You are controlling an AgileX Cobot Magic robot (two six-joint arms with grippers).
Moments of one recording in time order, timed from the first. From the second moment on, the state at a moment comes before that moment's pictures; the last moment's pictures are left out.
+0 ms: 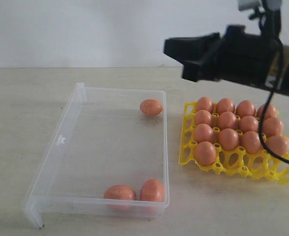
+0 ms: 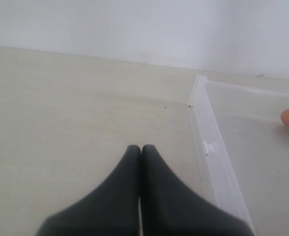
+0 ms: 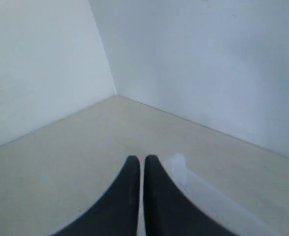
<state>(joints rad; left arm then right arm) 0.03 0.00 0.00 -0.06 0.31 -0.05 0.33 1.44 -0.74 -0.95 -0.82 0.89</state>
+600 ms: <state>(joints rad) 0.03 0.00 0.00 -0.06 0.31 -0.05 0.73 1.86 -1.71 -0.04 1.13 -0.31</state>
